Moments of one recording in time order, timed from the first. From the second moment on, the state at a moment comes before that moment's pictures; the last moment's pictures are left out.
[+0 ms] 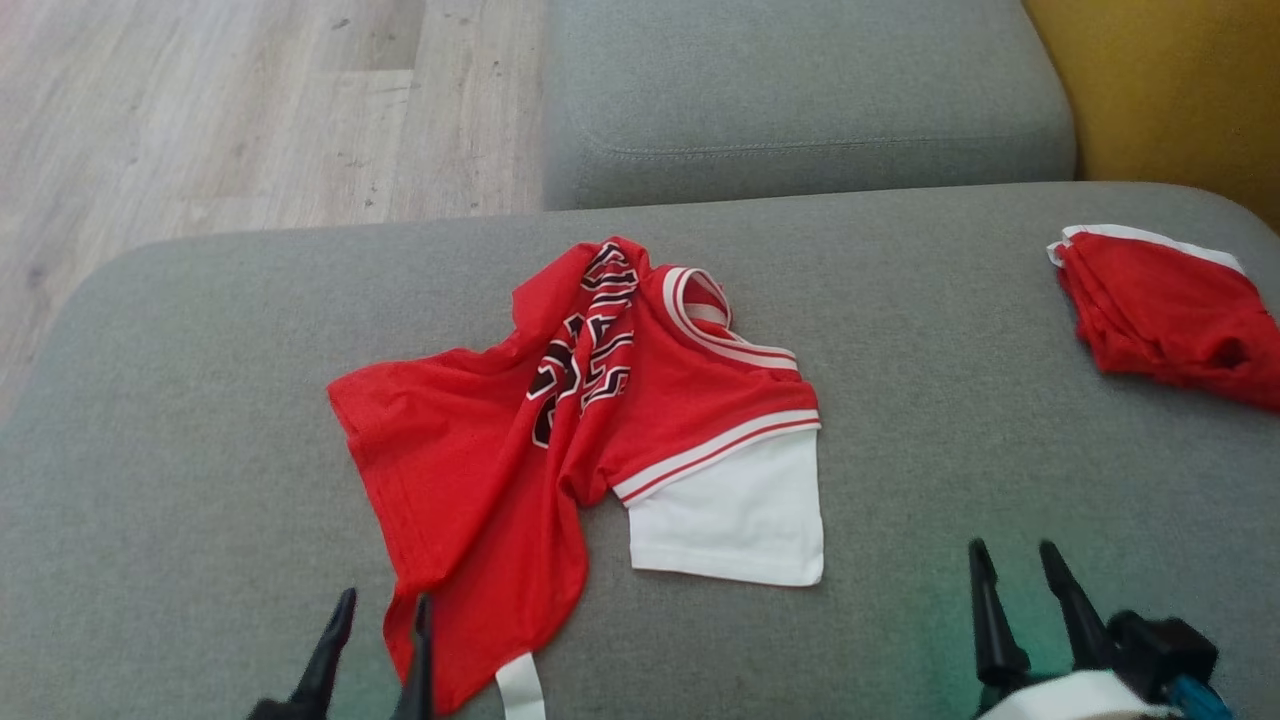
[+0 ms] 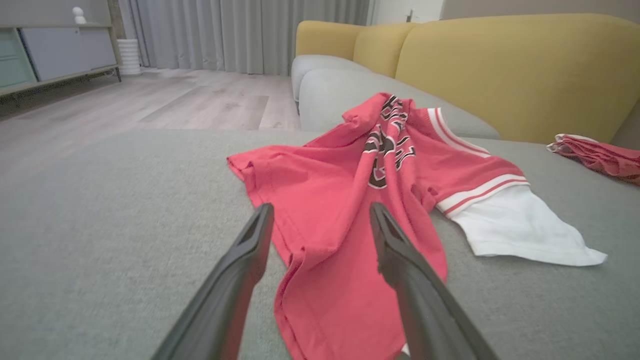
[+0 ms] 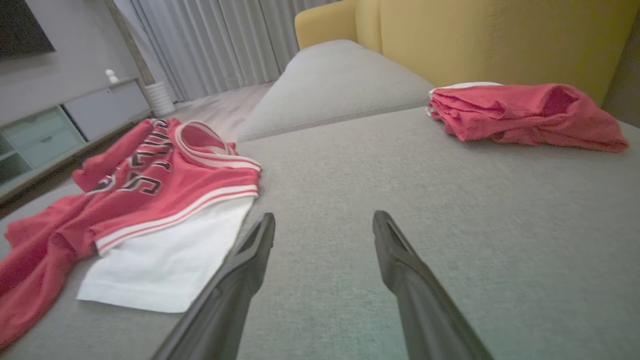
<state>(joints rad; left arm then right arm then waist) 0.17 0.06 -0.10 0.28 -0.14 -0.12 -0.25 0.13 -0.04 0.02 0.35 0.21 0.12 -0.25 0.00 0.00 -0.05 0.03</state>
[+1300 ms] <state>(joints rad) 0.04 0.16 -0.35 0.41 -0.10 -0.13 0.02 -0.11 -0.05 0.30 0.41 0.29 0.12 0.31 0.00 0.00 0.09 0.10</state>
